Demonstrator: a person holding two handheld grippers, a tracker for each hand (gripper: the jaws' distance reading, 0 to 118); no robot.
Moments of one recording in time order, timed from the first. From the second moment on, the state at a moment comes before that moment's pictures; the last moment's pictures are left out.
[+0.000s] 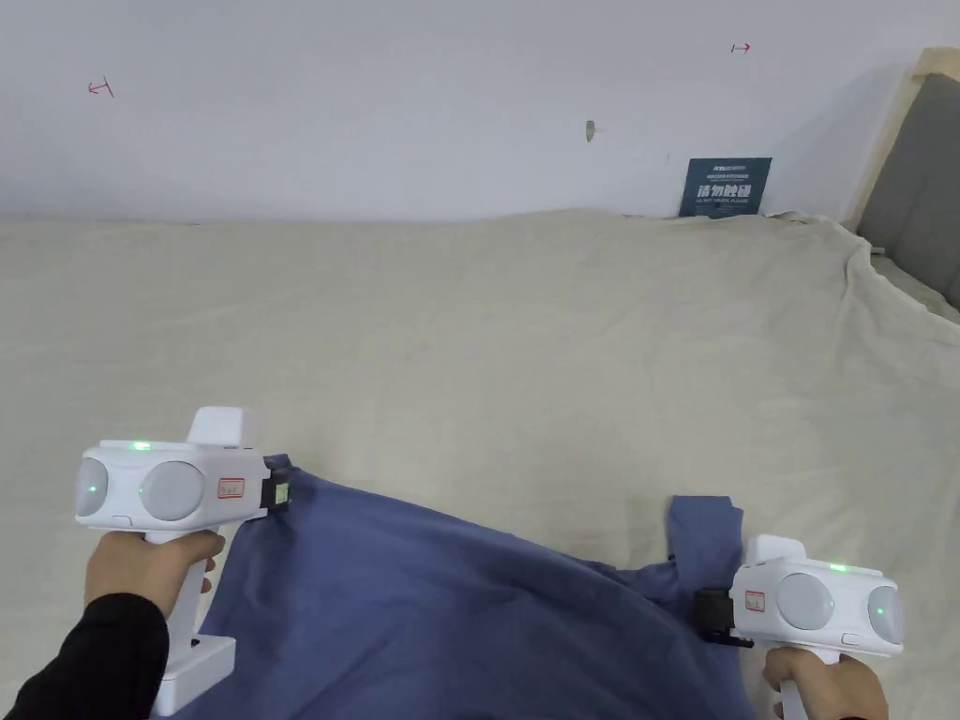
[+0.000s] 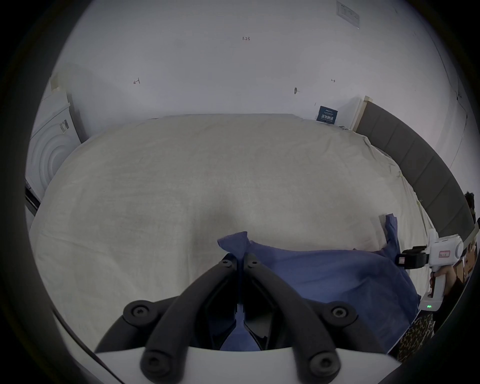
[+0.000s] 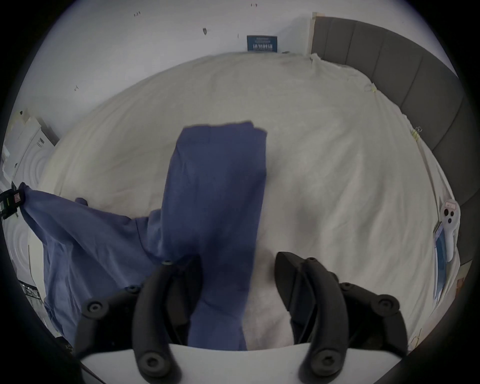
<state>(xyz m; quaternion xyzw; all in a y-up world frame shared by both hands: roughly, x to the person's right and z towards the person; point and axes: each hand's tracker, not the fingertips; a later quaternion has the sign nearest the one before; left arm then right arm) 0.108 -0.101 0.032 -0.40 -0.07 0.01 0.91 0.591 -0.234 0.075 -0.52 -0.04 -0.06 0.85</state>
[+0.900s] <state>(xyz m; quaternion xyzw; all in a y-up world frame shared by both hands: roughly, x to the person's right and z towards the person) 0.052 0.045 0.092 -0.24 -0.02 0.03 0.97 0.550 0.041 0.124 -0.18 0.05 0.05 0.98</state>
